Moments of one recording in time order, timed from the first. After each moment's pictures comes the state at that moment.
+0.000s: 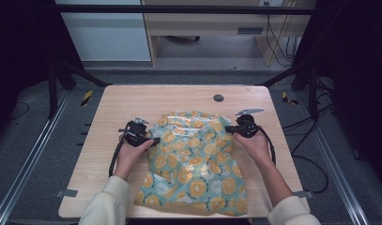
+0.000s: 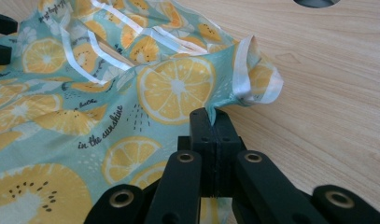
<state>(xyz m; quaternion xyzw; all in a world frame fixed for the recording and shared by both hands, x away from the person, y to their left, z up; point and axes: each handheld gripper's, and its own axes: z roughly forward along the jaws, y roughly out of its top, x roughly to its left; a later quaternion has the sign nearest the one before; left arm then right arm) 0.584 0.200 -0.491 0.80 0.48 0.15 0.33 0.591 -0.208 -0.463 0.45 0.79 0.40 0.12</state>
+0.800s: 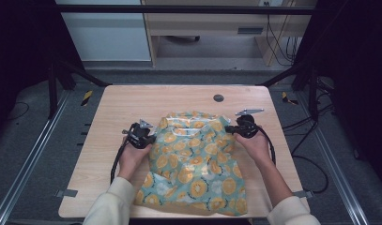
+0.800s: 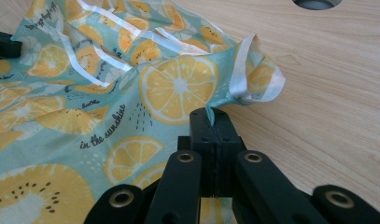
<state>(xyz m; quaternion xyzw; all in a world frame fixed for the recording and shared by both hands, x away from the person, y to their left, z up) 0.574 0.191 -0.491 0.82 0.44 0.18 0.32 0.590 -0.208 -0.463 0.45 0.79 0.40 0.12</state>
